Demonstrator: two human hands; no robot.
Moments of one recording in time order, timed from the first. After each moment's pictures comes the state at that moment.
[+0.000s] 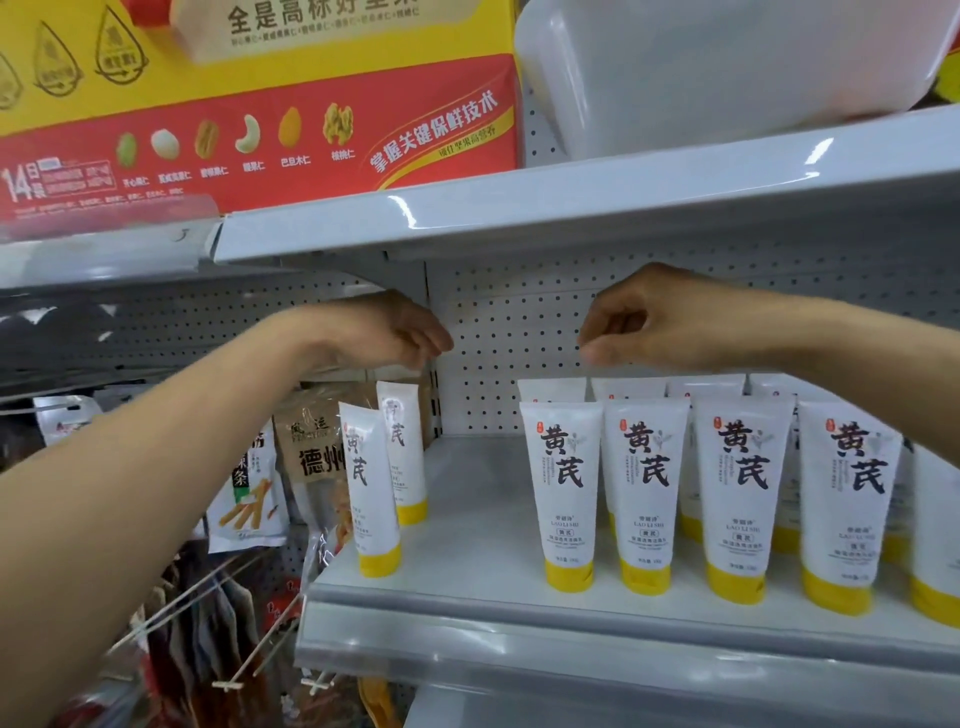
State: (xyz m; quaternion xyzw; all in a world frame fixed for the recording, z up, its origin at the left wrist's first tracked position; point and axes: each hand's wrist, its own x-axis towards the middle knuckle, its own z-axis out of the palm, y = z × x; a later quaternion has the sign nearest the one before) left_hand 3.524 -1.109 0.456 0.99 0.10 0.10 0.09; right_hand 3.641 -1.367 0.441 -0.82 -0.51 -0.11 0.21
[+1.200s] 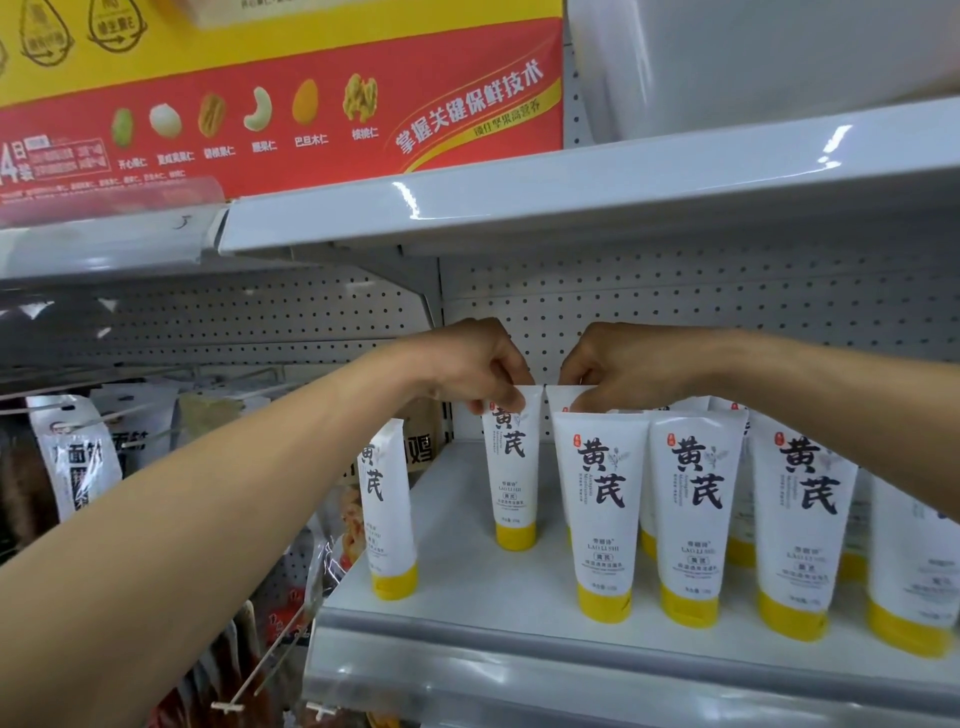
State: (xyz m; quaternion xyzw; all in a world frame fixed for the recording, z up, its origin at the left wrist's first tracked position) left_hand 3.582 -1.124 0.425 0.99 0.02 0.07 0.15; right_hand 3.662 -1.298 0.424 -0.84 -0.53 0.00 0.11
